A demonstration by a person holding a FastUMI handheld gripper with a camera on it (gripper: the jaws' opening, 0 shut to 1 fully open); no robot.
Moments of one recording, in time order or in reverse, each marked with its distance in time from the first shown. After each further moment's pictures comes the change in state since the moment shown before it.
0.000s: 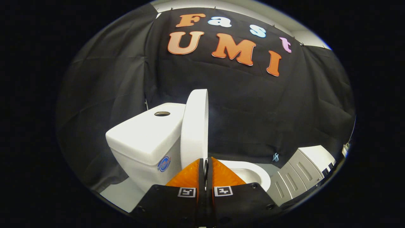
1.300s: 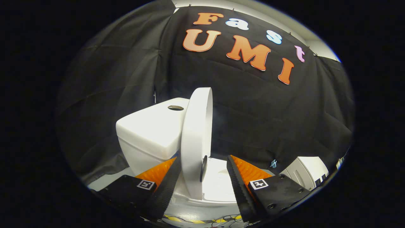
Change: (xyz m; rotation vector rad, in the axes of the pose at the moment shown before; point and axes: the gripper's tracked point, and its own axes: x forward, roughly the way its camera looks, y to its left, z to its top) arm -0.014 0.015 0.003 -0.119 0.000 0.043
